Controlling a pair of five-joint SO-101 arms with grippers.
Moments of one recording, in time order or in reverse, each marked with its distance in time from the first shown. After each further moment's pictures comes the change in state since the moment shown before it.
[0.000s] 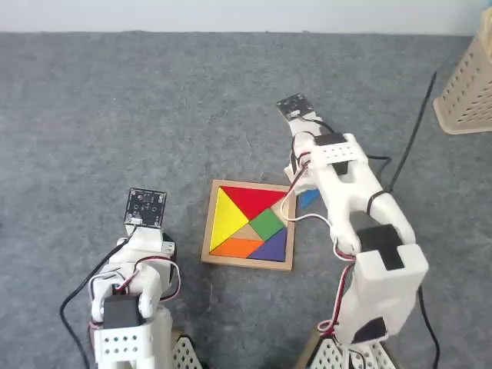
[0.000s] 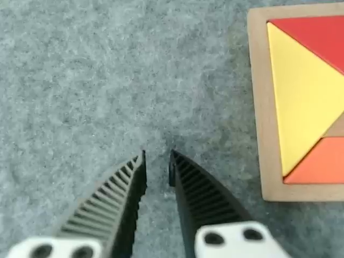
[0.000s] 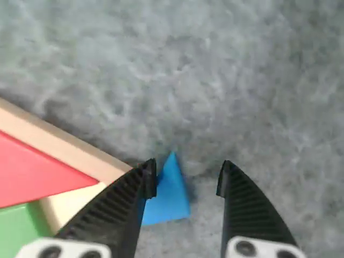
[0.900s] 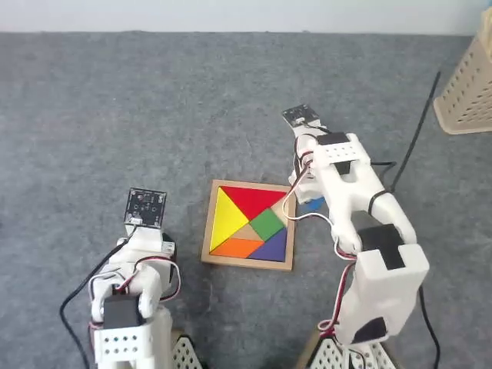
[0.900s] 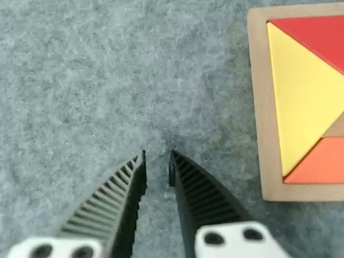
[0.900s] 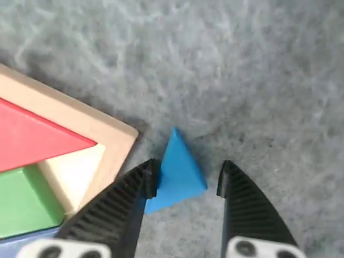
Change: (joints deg) left arm 0.0 0.0 0.0 0.0 0.0; right arm 0.4 0.4 -0.1 8.3 -1.7
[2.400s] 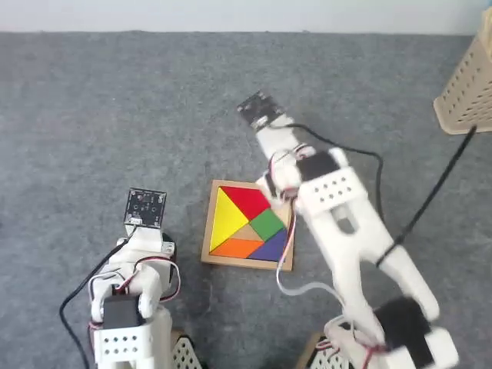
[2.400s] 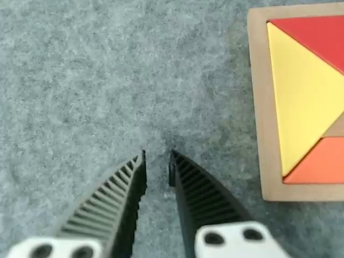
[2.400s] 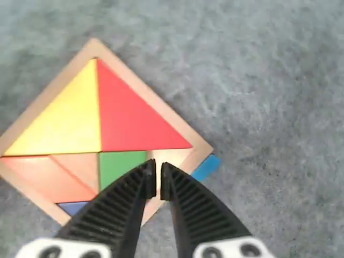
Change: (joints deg) left arm 0.0 0.0 0.0 0.0 0.0; right arm -13.5 -32.4 12.9 -0.4 1.8
